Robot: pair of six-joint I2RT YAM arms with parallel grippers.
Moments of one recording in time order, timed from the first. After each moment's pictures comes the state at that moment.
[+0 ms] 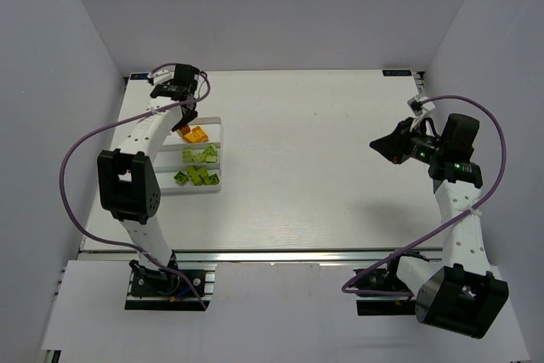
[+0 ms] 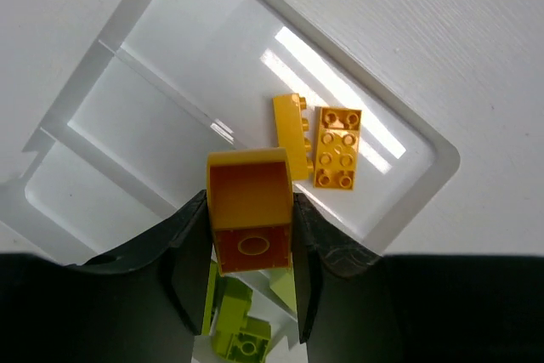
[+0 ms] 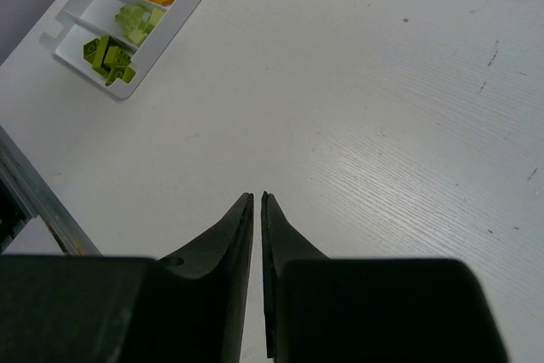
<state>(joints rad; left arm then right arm) -0.19 1.81 1.60 -0.83 -0.56 -0.74 -0.22 1.02 0.90 -0.40 -0.99 -0.12</state>
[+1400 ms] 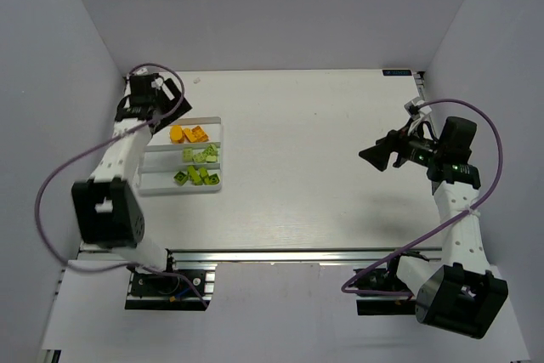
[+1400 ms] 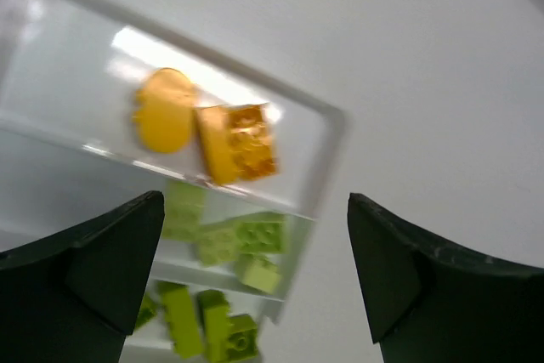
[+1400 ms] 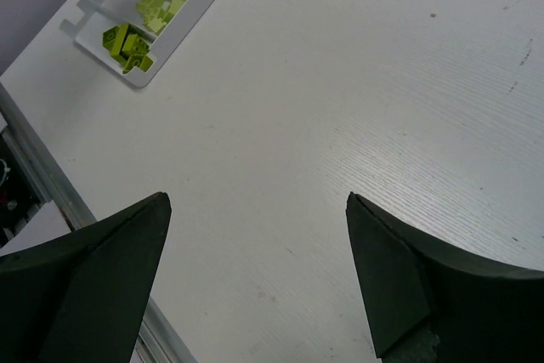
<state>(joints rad) 0.04 1.72 1.43 -0.50 -0.06 -0.51 -0.22 1.02 0.87 -0.40 -1.03 -0.14</state>
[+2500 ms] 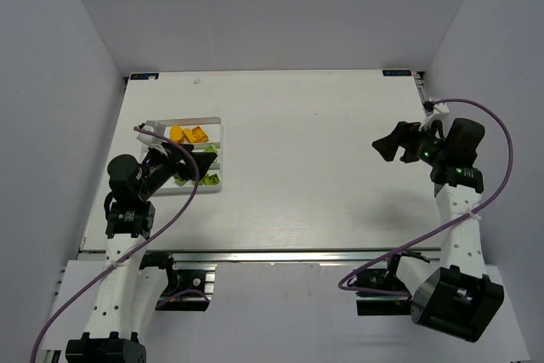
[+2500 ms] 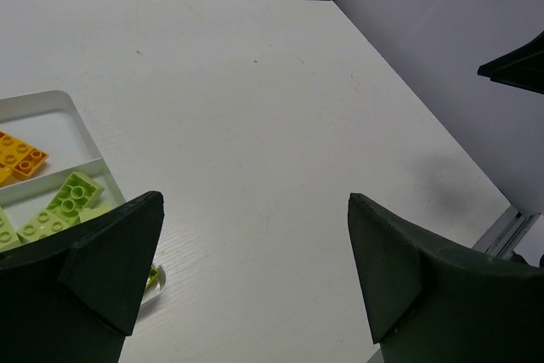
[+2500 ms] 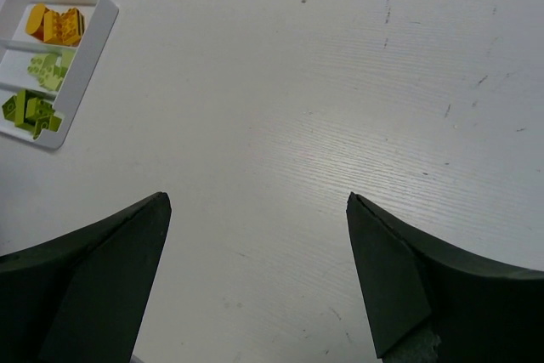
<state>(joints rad) 0.02 0.64 0.58 0.02 0.65 -0.35 -0.26 1.00 0.86 -0.36 -0.77 0.00</state>
